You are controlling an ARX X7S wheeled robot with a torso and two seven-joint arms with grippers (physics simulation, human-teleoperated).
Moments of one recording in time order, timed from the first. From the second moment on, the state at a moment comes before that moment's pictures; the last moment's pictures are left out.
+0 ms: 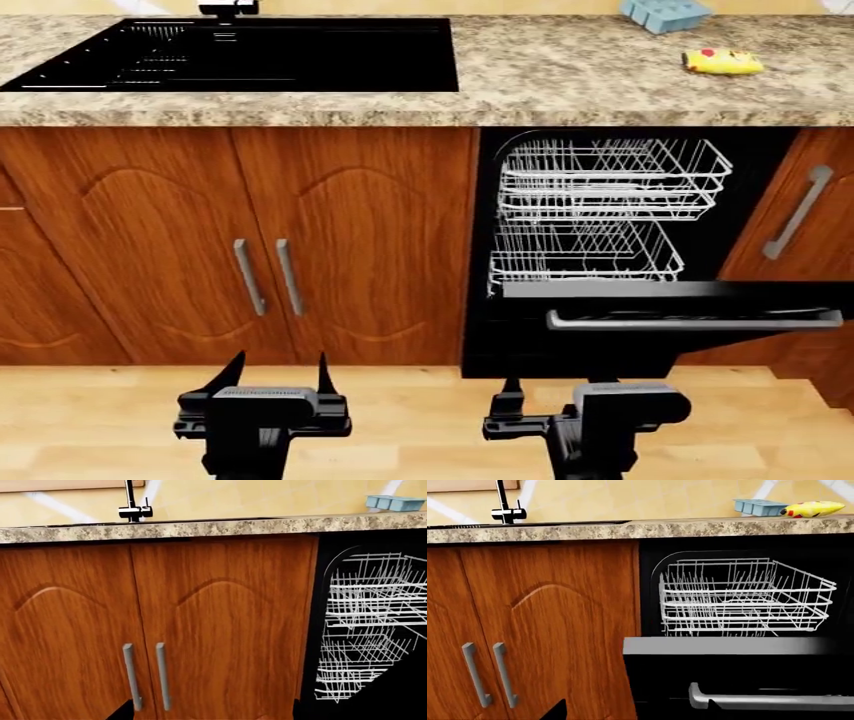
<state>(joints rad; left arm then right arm) -0.04 -0.11 0.09 -0.03 -0.08 -0.01 -0.10 0.04 0.10 -0.14 -0.03 0.14 0.06 0.09</state>
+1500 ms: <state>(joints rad) -0.05 -0.16 0.15 -0.03 -0.14 -0.02 -0.13 0.01 0.16 -0.19 -0.09 0.19 0.04 0.16</state>
